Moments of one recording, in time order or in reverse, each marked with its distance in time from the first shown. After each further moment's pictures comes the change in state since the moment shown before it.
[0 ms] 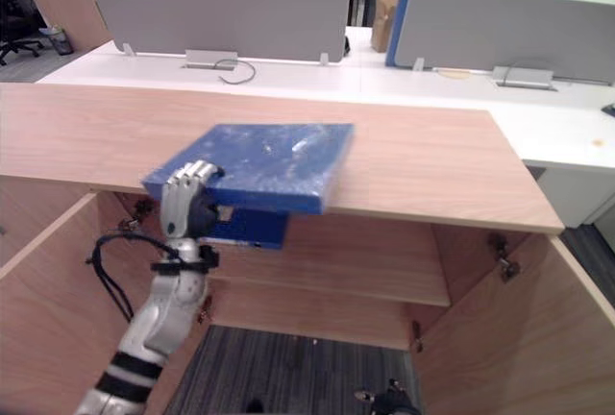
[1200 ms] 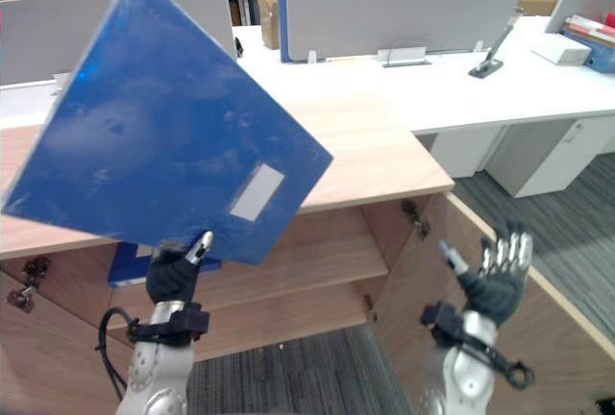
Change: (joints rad) left arm 0.359 -0.202 0.143 -0.173 -1.234 -0.161 -0.384; right arm 0.174 0.075 -0.002 -1.544 0.217 -0.230 -0.159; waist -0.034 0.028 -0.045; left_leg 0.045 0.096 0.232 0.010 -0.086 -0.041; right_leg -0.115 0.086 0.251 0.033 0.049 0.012
